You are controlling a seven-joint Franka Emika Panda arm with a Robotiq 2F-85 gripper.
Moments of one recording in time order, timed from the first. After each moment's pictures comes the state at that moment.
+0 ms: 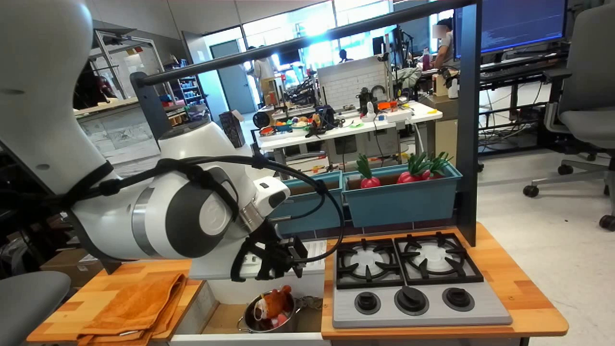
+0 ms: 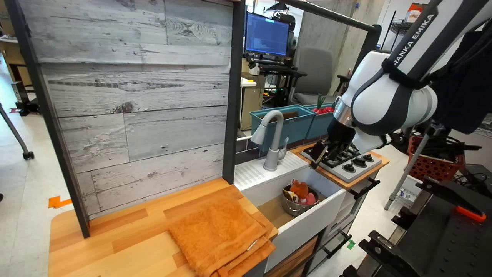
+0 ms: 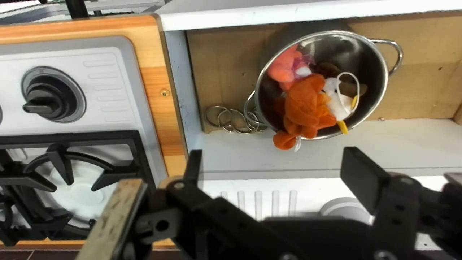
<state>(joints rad) -0.20 0.88 -0.04 -2.00 -0.12 3.13 -0.08</state>
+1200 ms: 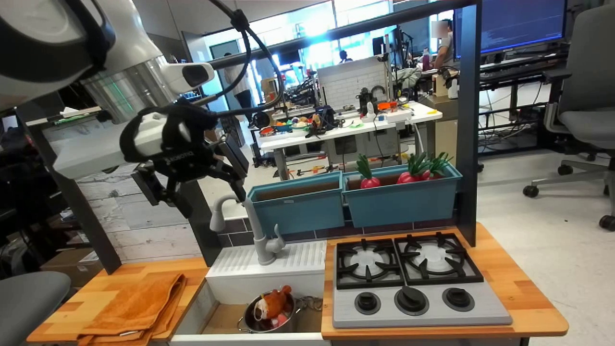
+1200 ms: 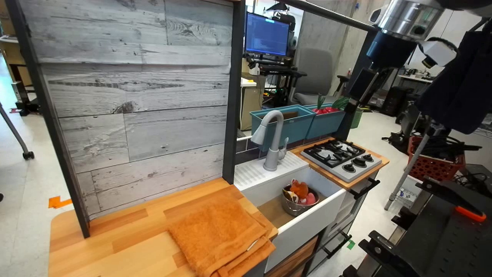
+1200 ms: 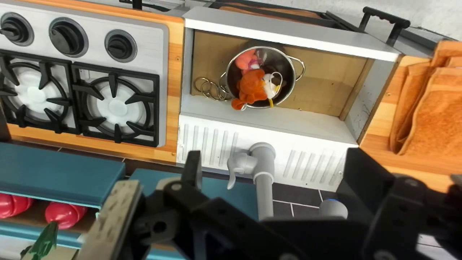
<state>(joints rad) -0.24 0.24 0.05 -2.40 -0.15 2.87 -0.27</state>
